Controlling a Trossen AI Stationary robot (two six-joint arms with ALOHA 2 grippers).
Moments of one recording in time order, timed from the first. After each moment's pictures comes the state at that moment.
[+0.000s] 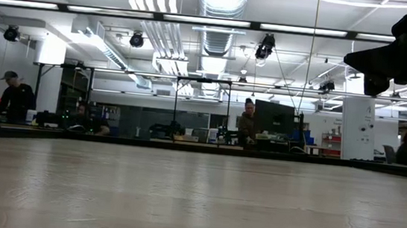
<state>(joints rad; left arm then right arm) -0.78 1.35 0.89 -0.50 -0.08 -1.50 0.00 0.00 0.01 0.03 0.11 0.13</state>
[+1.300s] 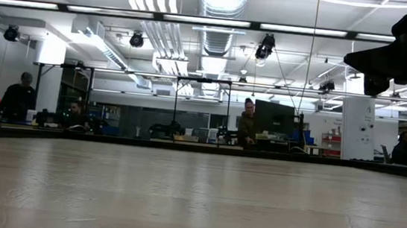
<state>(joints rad) -0.77 1.50 0.98 -0.52 -0.01 -1.35 0.00 0.00 0.01 0.03 0.11 0.13</state>
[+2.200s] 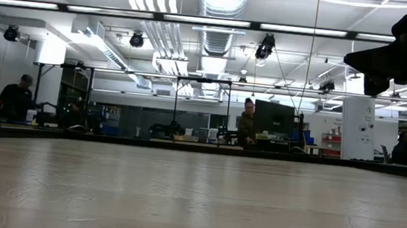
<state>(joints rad) -0.74 1.45 0.94 -0.50 -0.01 -1.28 0.00 0.00 0.01 0.03 0.11 0.13</state>
